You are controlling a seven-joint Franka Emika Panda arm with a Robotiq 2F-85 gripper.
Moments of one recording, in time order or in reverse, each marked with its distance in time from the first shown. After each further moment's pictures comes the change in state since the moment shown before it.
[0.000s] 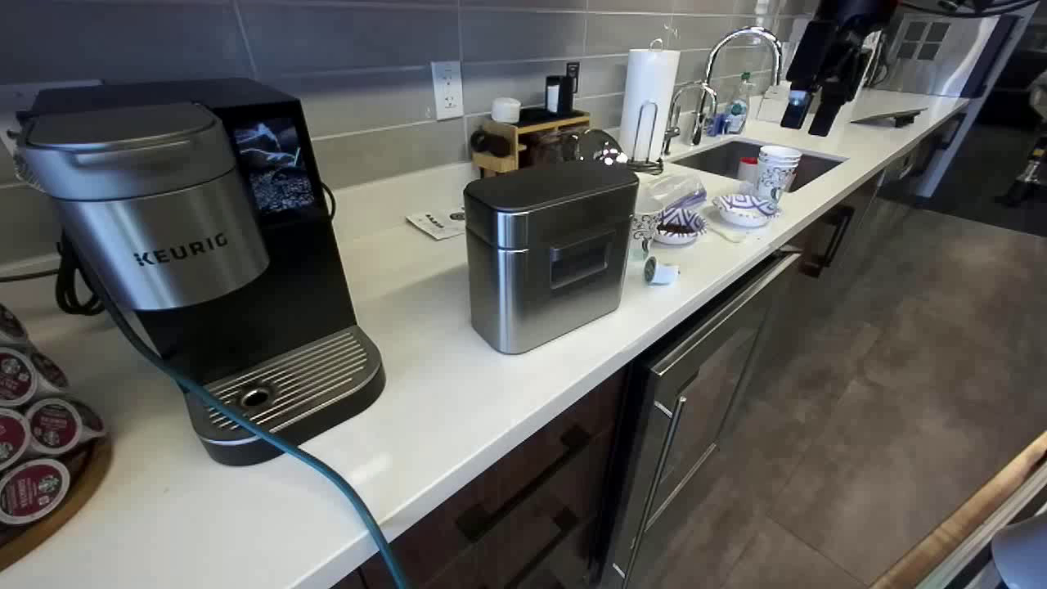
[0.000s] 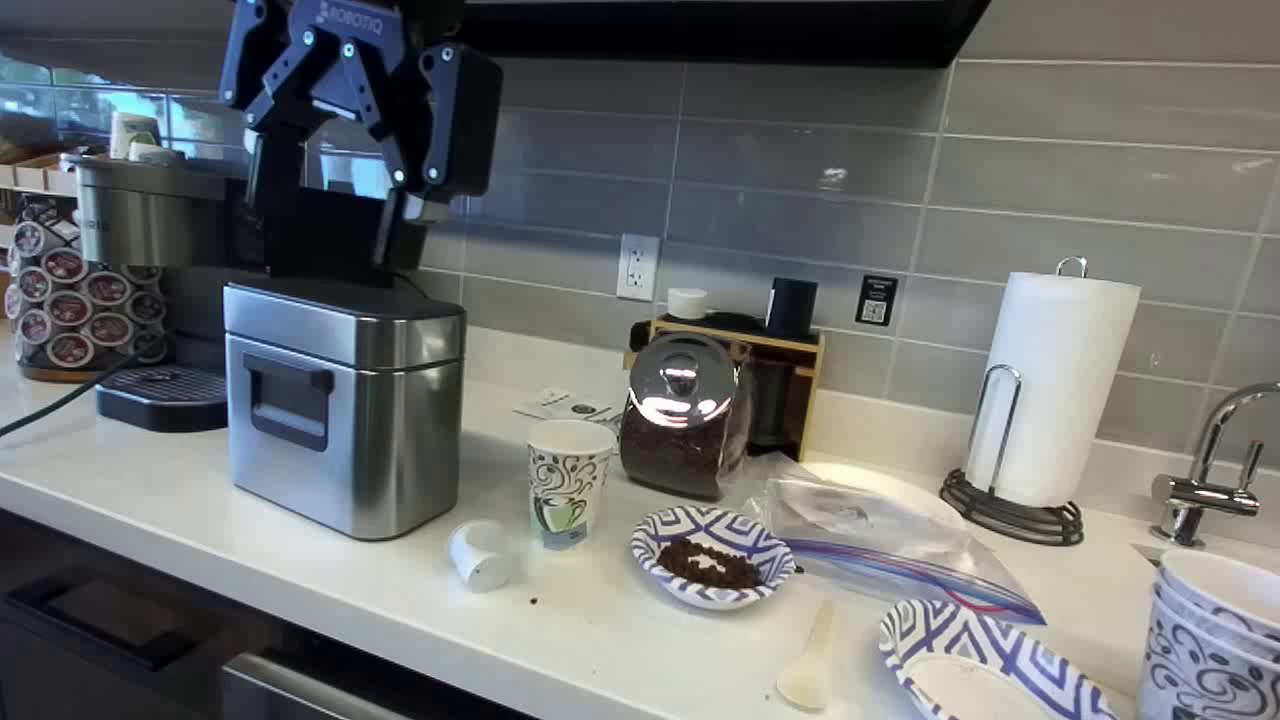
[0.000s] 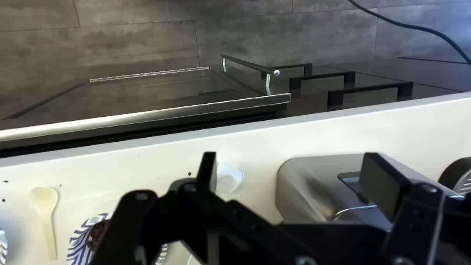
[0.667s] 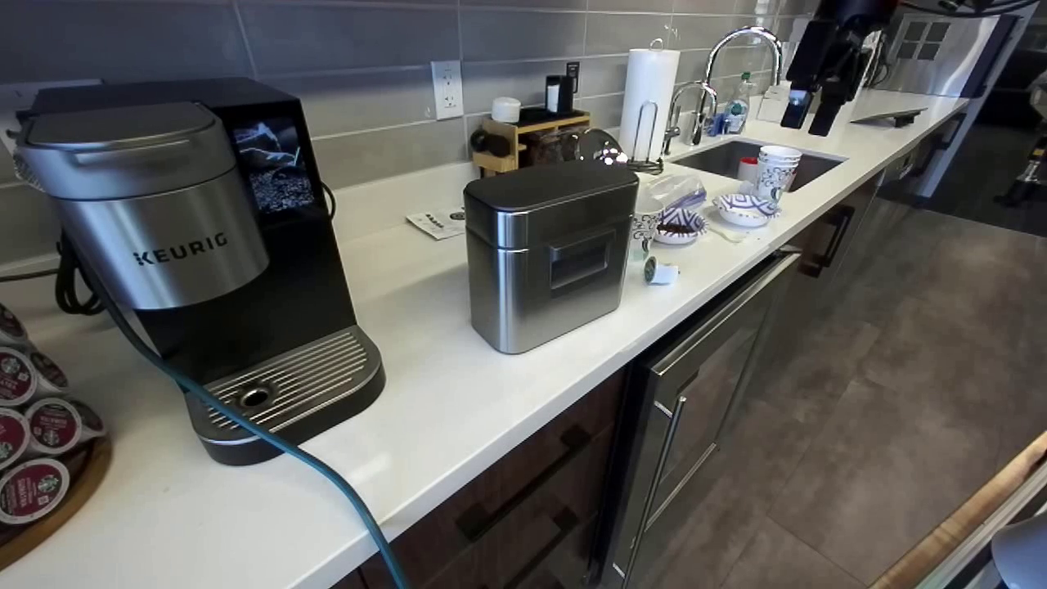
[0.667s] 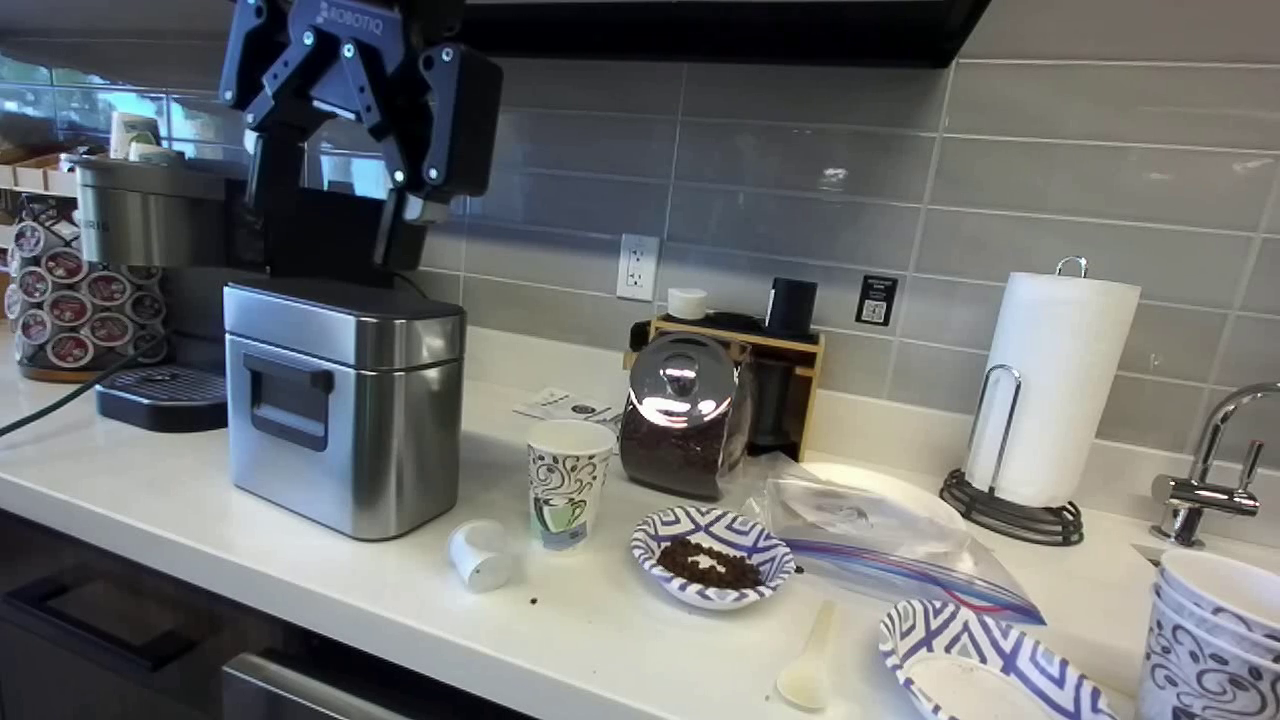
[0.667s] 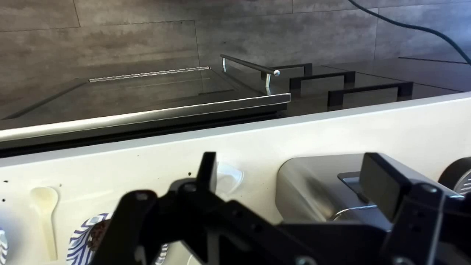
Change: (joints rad) arm 0.000 0.000 0.000 0.000 0.000 0.000 0.000
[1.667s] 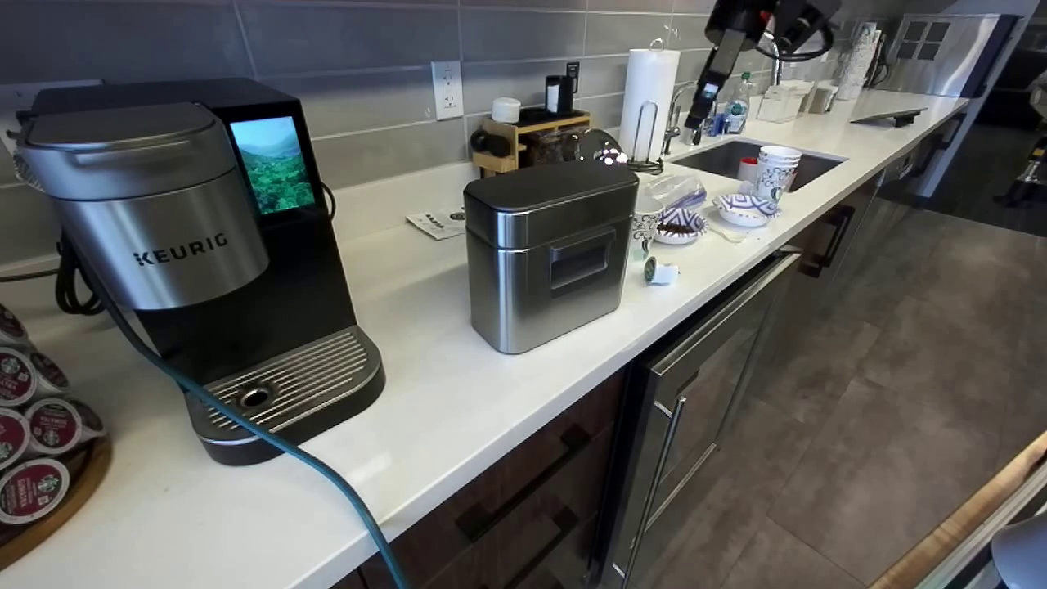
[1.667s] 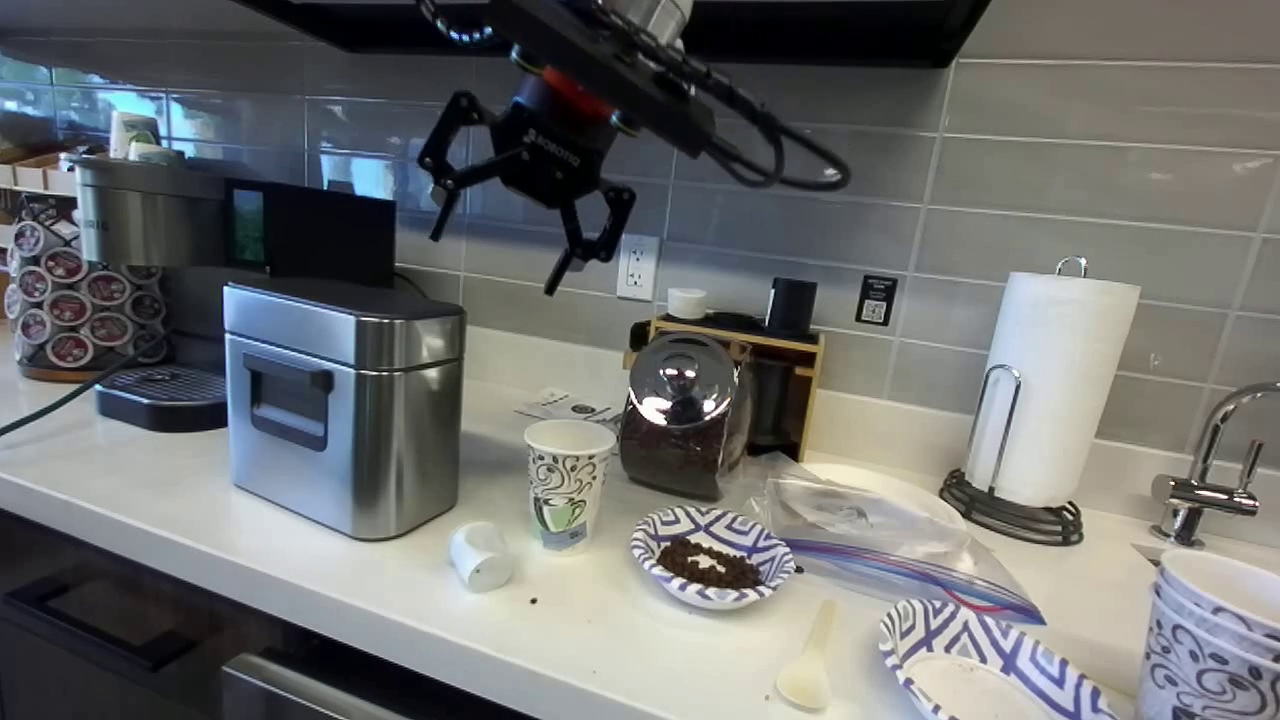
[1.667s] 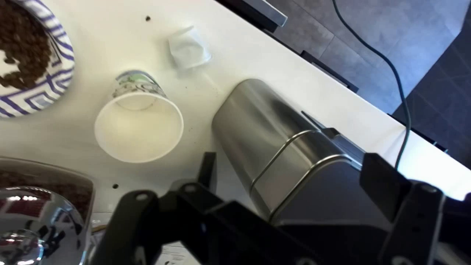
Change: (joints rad) arm -0.002 0.492 -0.023 0.466 0.268 -0.072 -0.710
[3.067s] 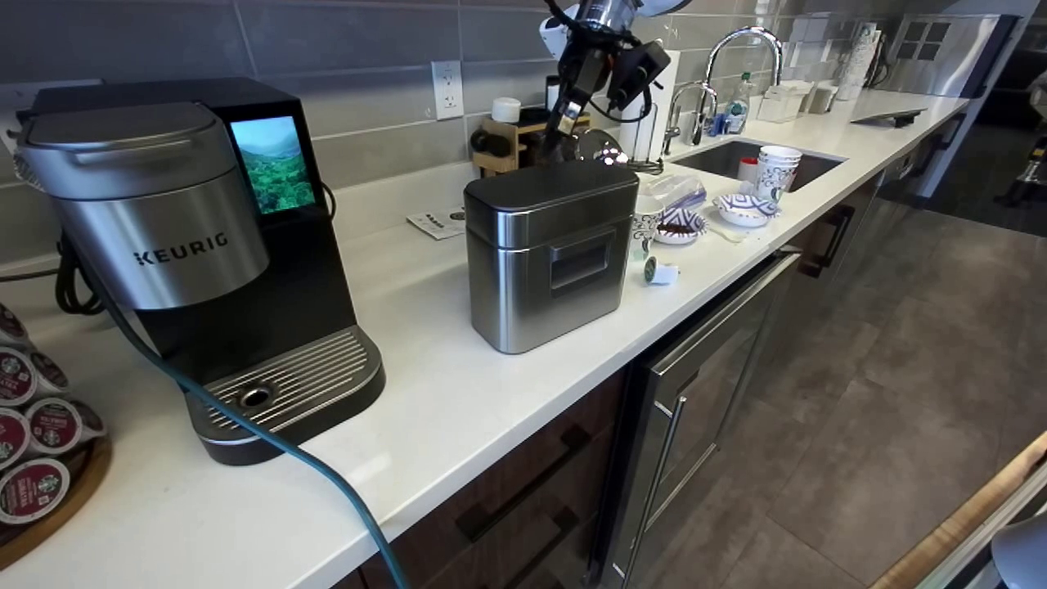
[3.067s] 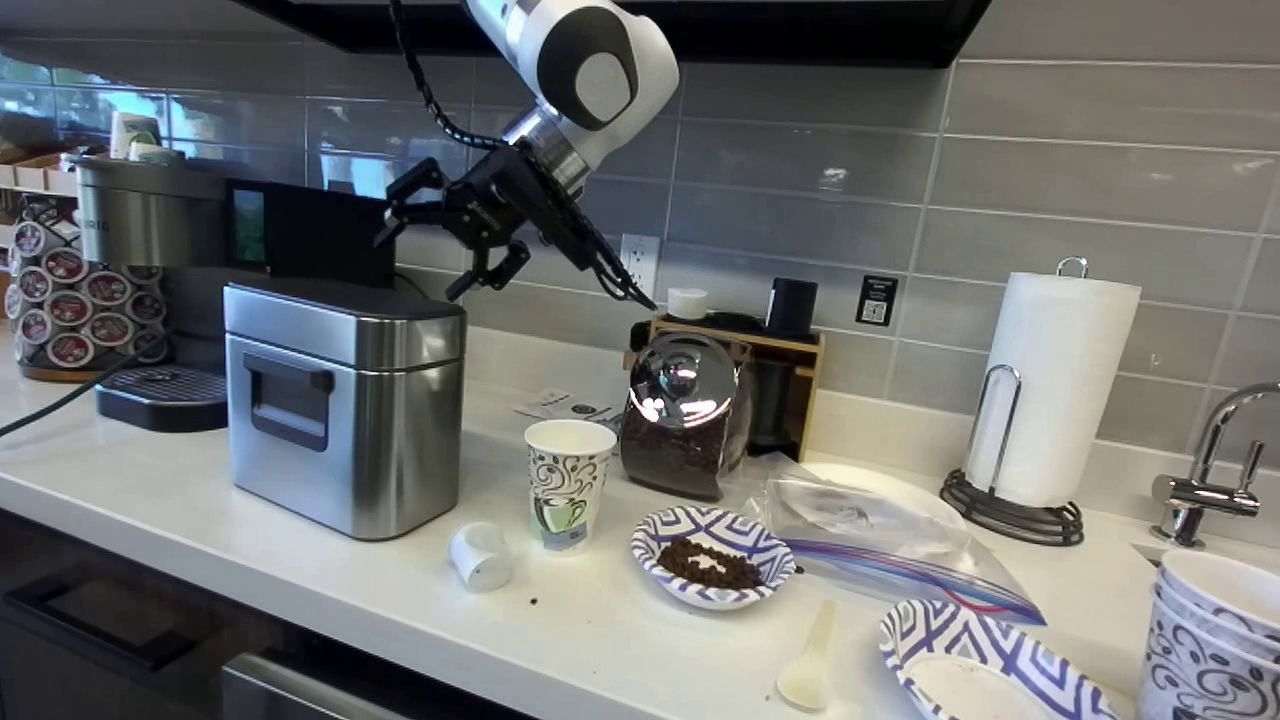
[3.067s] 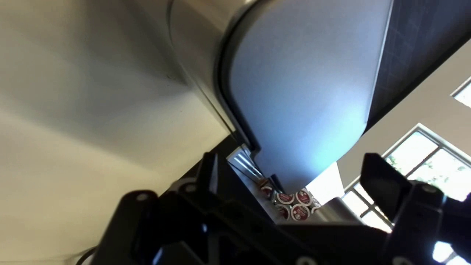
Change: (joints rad) arm -0.081 0.531 0.360 0.598 0.146 -0.235 -0.086
